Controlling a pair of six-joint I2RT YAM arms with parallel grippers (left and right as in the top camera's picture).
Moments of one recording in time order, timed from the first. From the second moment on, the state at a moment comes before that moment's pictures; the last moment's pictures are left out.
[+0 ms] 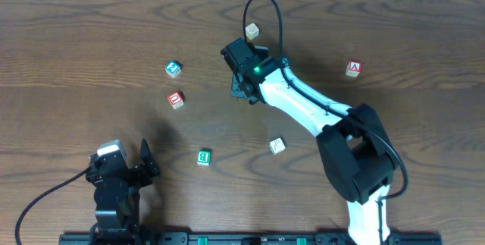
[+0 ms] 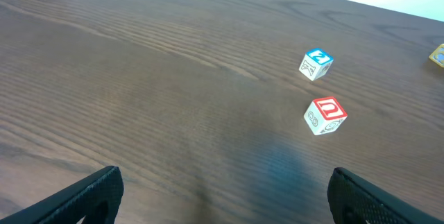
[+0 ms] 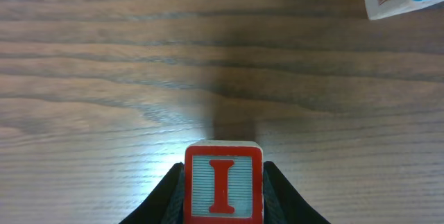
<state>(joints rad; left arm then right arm) -0.03 0.01 0.15 -0.55 -0.23 -0.22 0.64 2.11 1.54 -0.67 0.19 0.73</state>
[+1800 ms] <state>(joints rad) -0.03 0.01 0.15 -0.55 -0.23 -0.22 0.66 2.15 1.55 -0.63 0.24 0.68</state>
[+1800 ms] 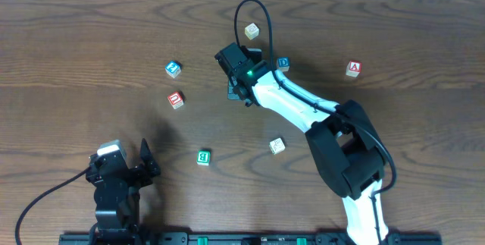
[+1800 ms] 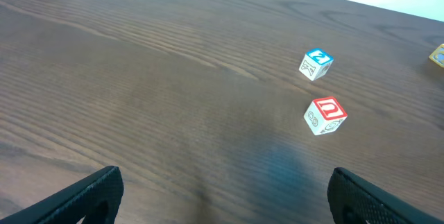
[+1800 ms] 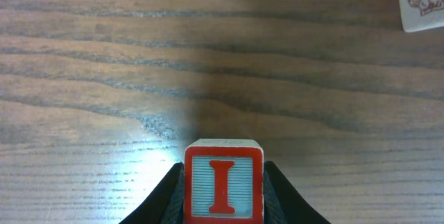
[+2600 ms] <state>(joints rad) -0.03 0.01 0.15 -0.55 -0.23 -0.22 0.67 2.16 1.54 -0.61 0.29 0.68</state>
